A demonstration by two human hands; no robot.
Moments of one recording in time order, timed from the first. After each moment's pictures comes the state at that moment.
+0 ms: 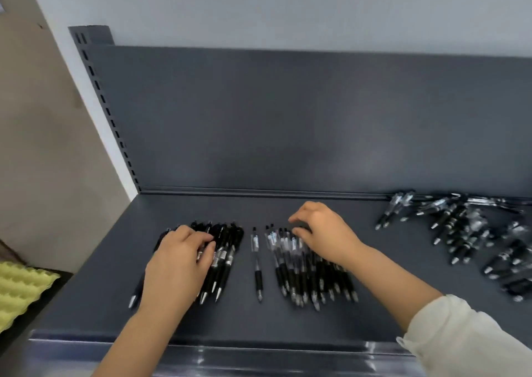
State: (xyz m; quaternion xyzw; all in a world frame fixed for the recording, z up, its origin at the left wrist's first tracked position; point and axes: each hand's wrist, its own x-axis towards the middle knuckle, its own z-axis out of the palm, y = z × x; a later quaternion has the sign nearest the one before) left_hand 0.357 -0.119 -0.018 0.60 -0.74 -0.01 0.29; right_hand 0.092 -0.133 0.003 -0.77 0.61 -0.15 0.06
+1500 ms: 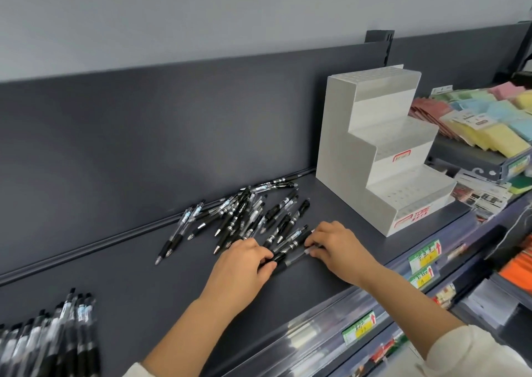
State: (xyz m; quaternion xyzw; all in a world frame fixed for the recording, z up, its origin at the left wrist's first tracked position) left_hand -0.076 -0.044 -0.014 0.25 -0.94 -0.15 0.15; right_hand -0.270 0.067 -0.032 -0.59 0.79 -0.16 0.02
